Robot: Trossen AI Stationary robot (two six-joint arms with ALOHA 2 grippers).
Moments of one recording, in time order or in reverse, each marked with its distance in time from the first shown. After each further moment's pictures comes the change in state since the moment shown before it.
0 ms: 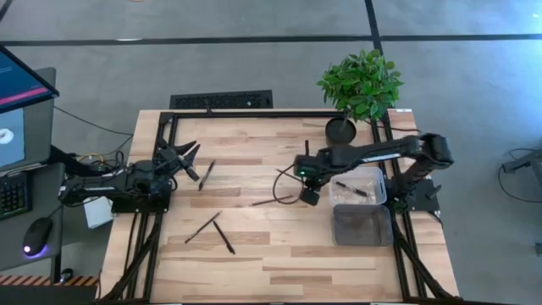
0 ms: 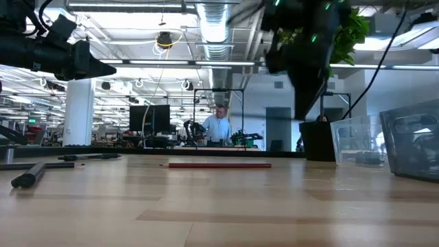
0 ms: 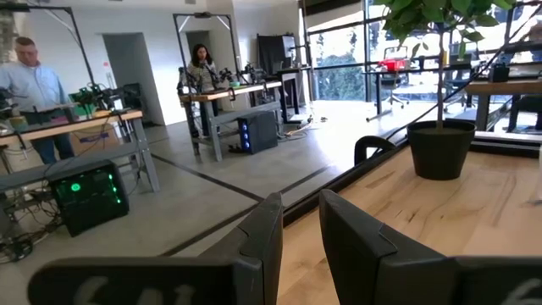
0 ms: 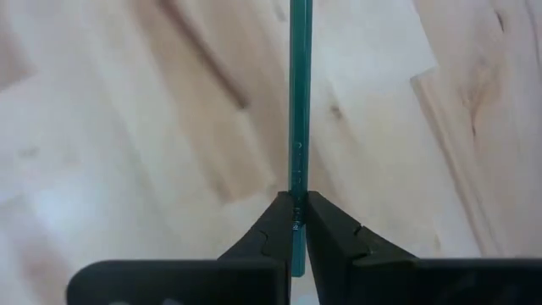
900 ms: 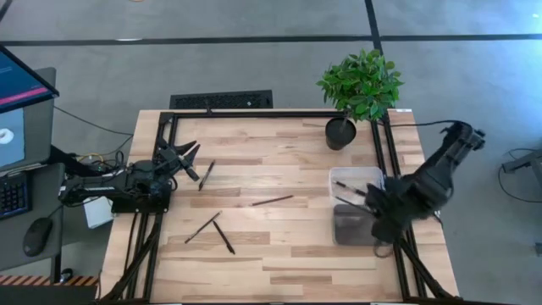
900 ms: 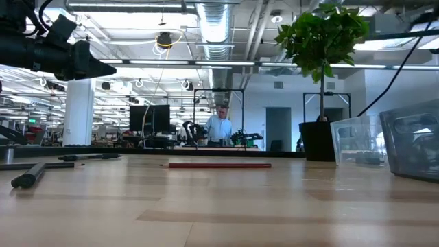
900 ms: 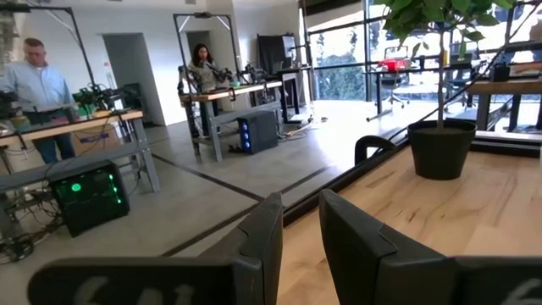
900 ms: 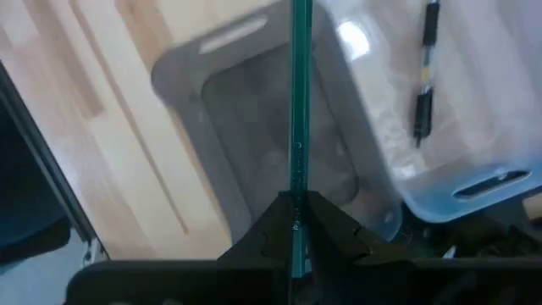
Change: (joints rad) left arm 0.000 0.000 0.000 0.000 0.000 -0.005; right arm 0.855 -0.465 -0.005 -0.586 0.131 0.844
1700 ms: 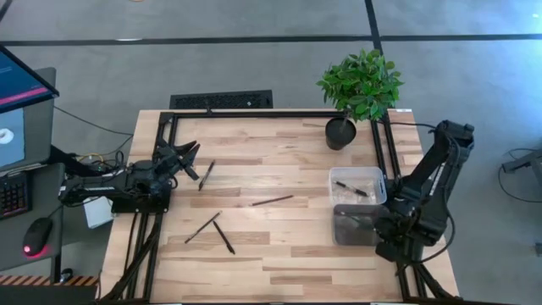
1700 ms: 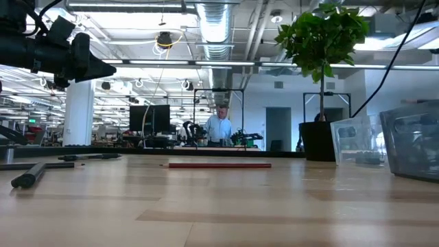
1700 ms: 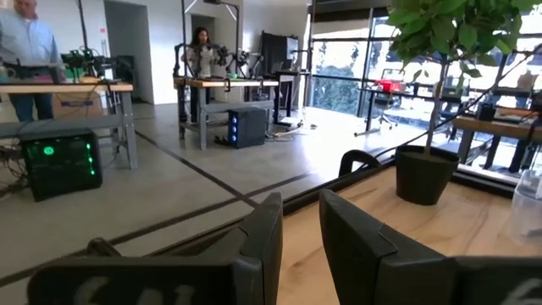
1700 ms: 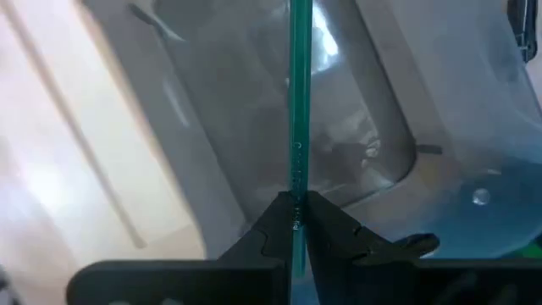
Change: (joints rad) left arm 0.000 0.000 0.000 0.000 -0.003 -0.182; right arm 0.338 0.070 -0.384 0.347 0.075 0.393
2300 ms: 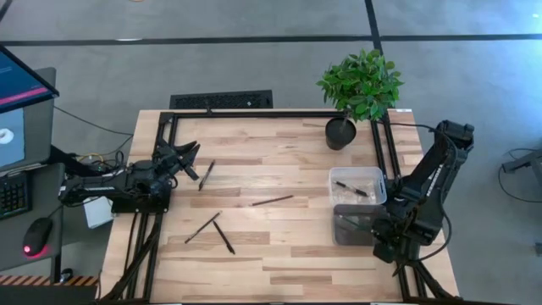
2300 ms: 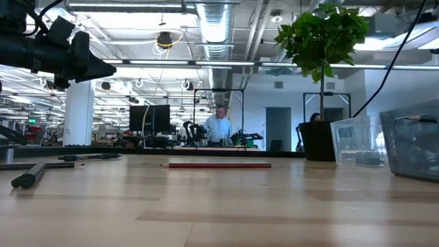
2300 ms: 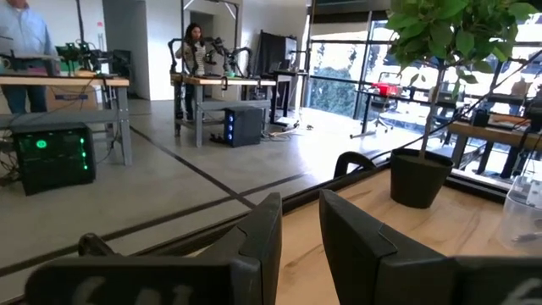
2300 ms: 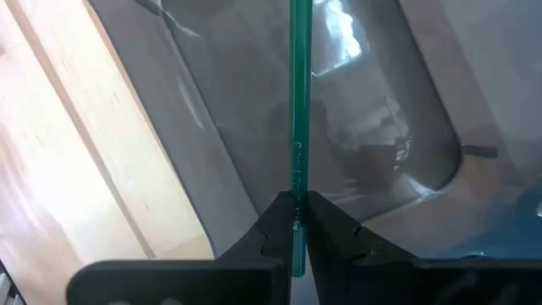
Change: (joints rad) left arm 0.000 0.000 0.000 0.000 0.006 -0.025; right arm -0.001 0.000 -0.080 0.141 0.001 0.008
